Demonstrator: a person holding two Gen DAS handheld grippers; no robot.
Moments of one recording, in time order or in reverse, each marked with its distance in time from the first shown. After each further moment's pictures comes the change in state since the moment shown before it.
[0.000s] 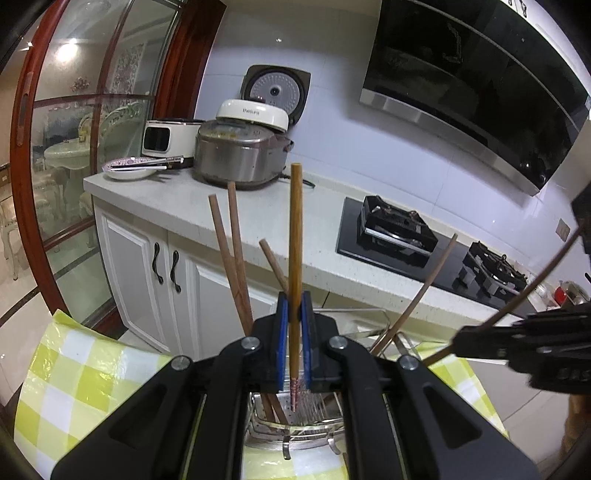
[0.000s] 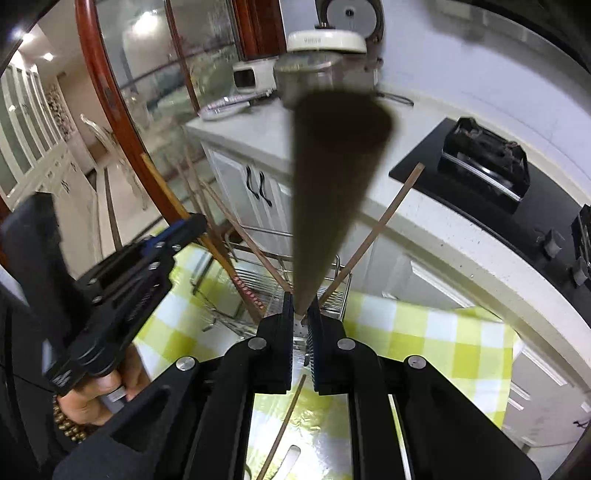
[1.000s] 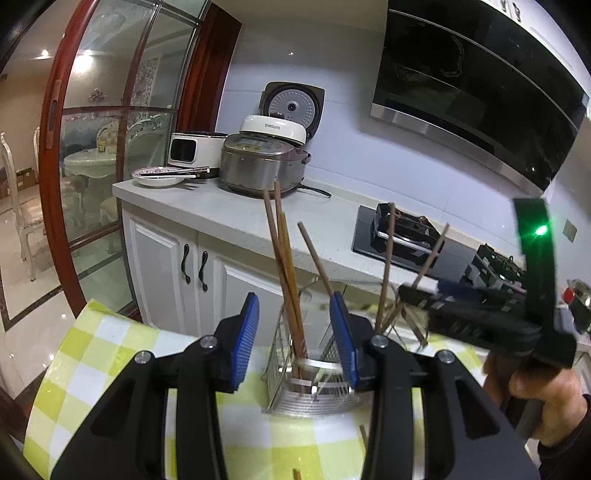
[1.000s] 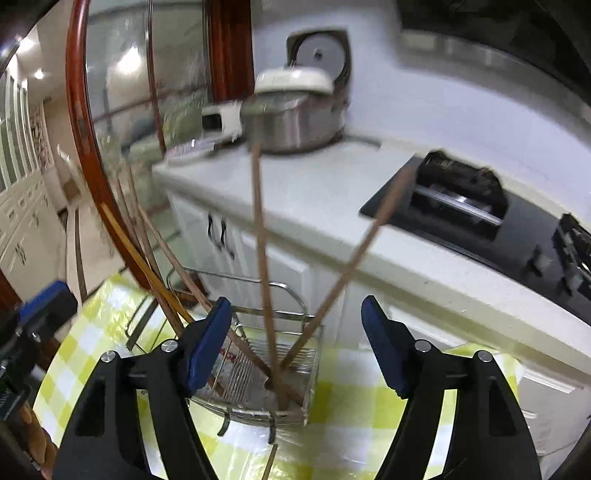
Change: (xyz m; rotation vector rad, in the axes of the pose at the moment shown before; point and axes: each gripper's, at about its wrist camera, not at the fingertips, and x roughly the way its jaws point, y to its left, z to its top) left arm -0.066 0.007 -0.035 0.006 -0.061 0.069; right arm 0.038 -0.013 -0.017 0.036 -0.287 -0.134
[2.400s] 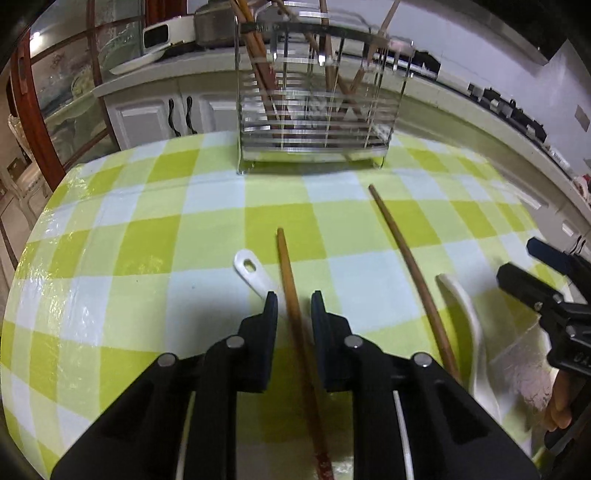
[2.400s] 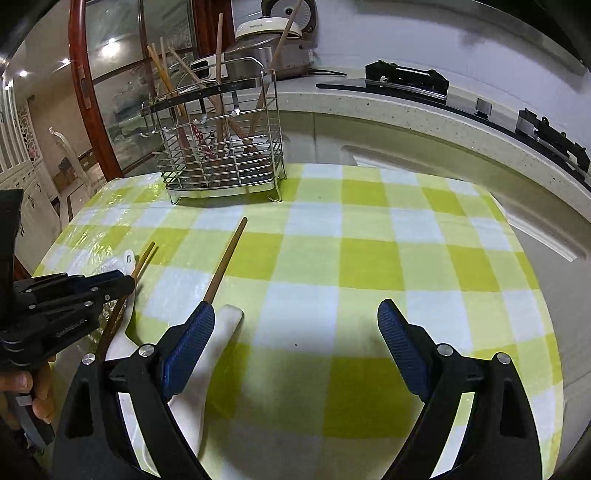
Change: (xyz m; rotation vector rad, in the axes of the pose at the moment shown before) left arm 0.011 -0.029 -0.186 0.144 0.496 0.064; right arm -0.067 -0.020 -0.224 0.062 0.143 -0.037
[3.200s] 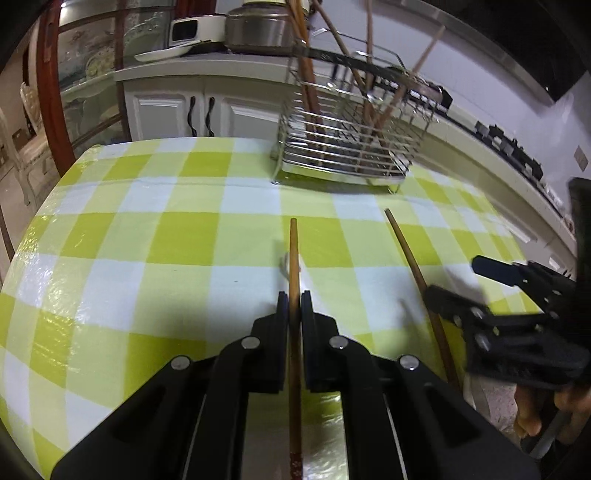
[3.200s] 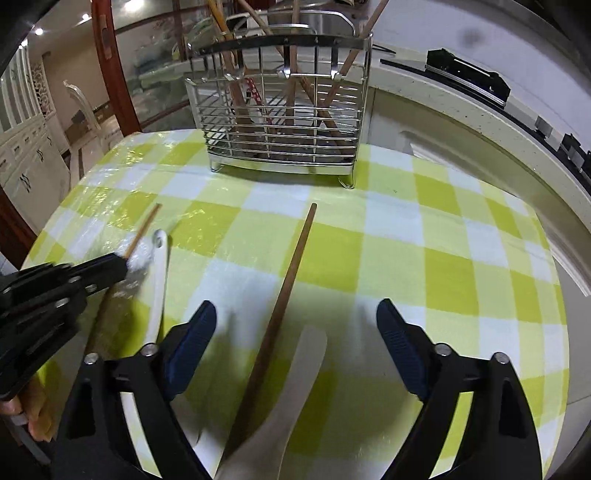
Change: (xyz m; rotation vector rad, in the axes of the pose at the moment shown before) left arm -0.029 0.041 -0.007 -0.125 -0.074 -0.066; right arm 0.043 0.064 0.025 -0.129 0.159 0.025
